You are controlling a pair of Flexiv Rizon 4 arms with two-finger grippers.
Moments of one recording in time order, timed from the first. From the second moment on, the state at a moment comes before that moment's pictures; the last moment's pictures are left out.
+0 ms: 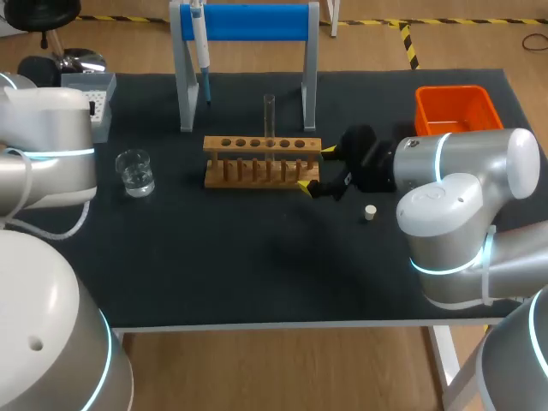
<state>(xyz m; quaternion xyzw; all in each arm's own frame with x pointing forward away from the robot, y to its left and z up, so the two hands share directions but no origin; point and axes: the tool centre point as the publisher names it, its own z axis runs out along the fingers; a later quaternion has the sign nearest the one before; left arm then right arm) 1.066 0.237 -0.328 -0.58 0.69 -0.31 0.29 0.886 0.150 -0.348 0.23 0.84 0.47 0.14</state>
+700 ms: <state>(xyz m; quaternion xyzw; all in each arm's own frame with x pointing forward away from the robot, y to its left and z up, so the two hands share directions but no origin) 1.094 0.240 -0.342 -0.59 0.70 -0.30 0.28 0.886 0.150 -0.348 0.23 0.84 0.47 0.14</state>
